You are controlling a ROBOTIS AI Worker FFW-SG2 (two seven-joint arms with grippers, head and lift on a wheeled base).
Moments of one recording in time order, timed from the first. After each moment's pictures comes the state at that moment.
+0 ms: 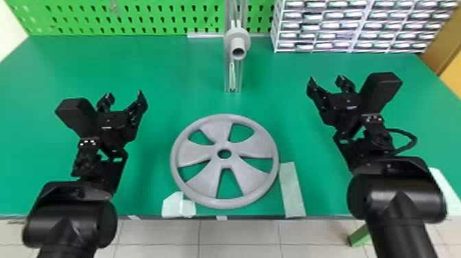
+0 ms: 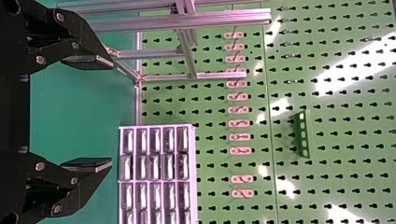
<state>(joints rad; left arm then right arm) 0.08 0.17 -0.01 -1.63 0.27 -0.09 0.02 -0.05 -0.01 -0.03 -1.62 -0.07 0.07 0.15</state>
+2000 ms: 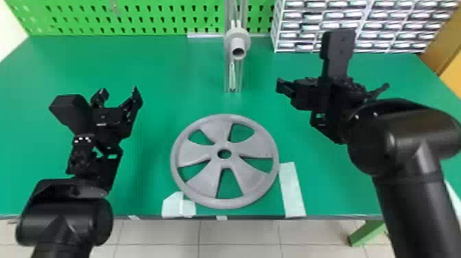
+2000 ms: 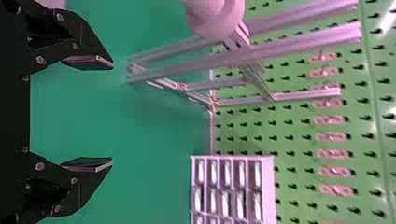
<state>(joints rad) 0.08 0.17 0.01 -1.65 0.23 -0.08 0.02 -0.23 -0.09 0.17 -1.92 -0.34 0.98 -0.18</state>
